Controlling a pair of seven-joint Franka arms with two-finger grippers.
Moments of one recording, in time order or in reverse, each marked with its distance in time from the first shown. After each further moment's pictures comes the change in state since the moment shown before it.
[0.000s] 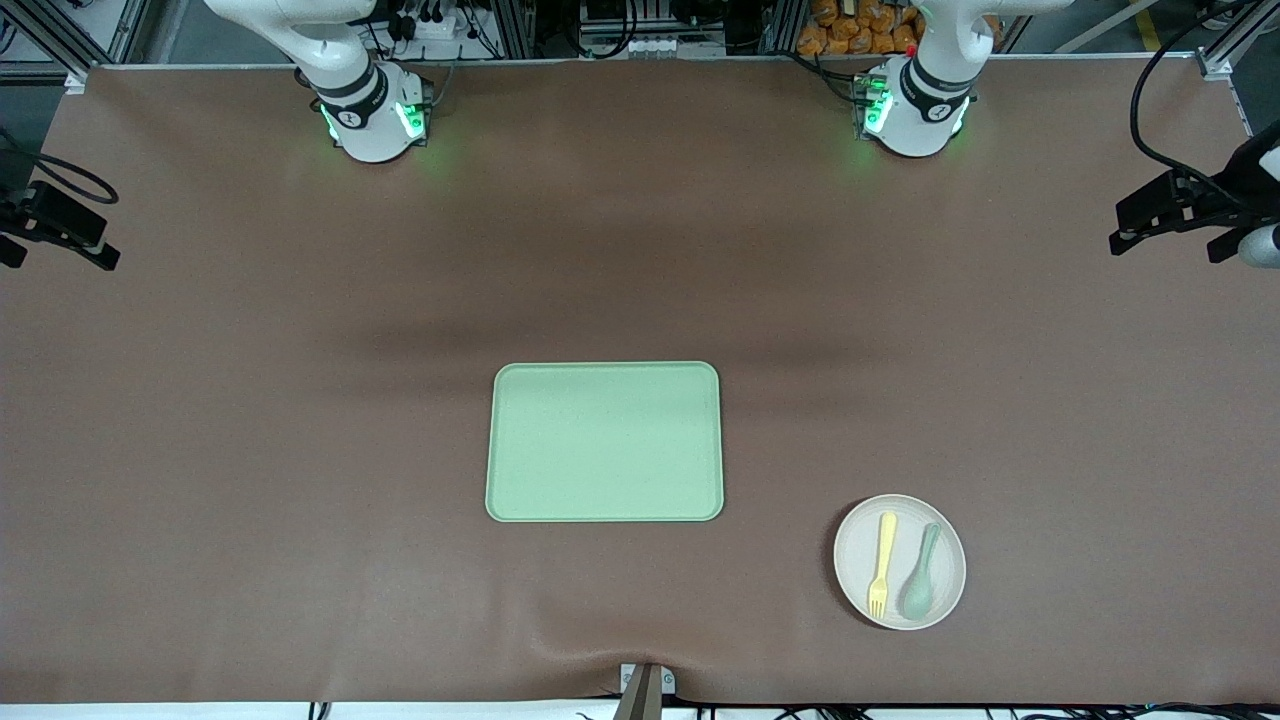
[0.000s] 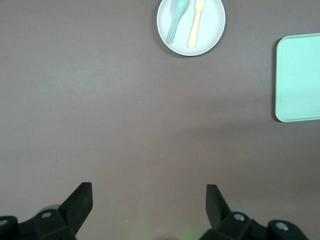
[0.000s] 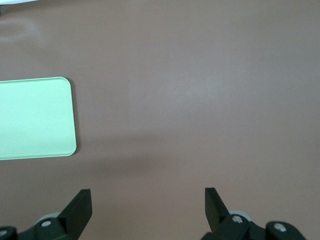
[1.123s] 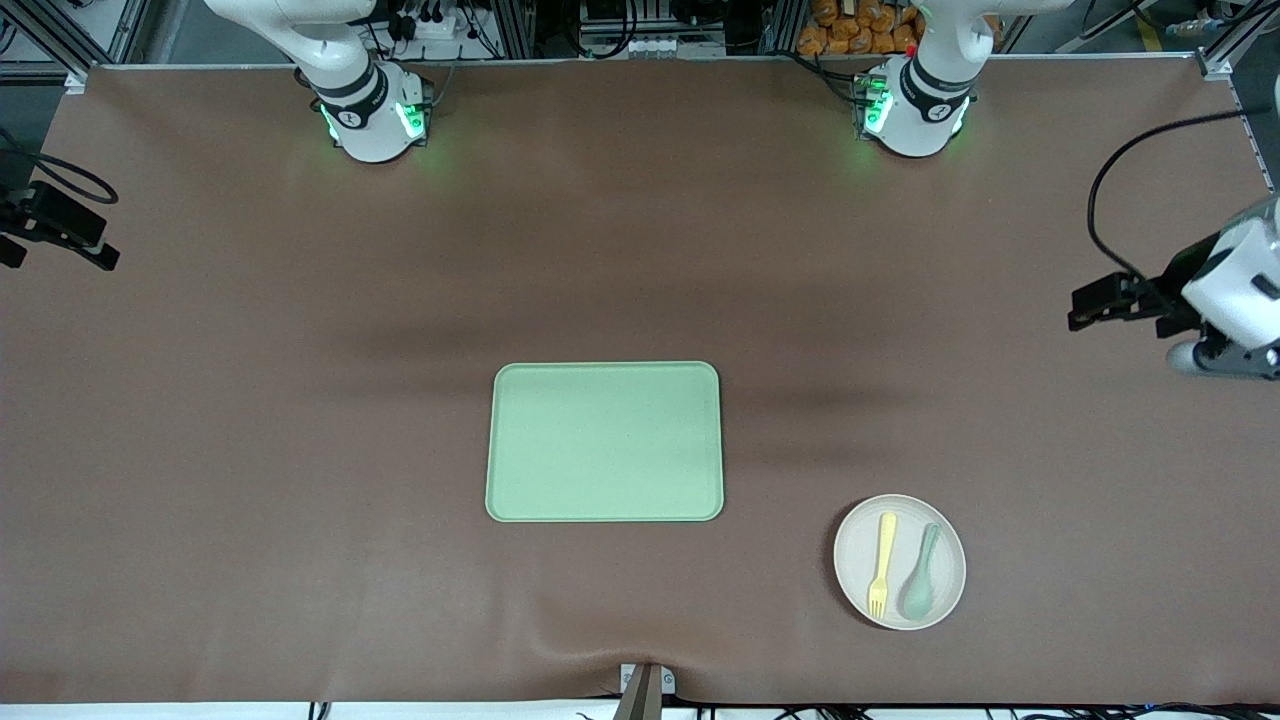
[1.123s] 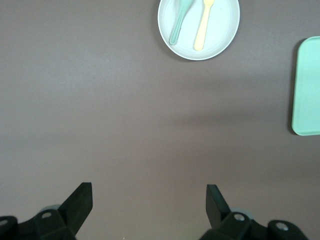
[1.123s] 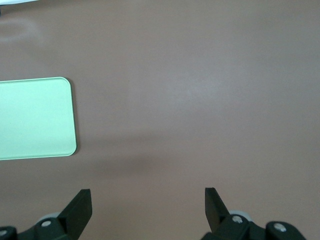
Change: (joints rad) left arm 0.003 0.179 0.003 -0.006 0.000 0.126 -0.001; right arm -0.001 0.000 0.000 0.000 0.000 0.000 0.000
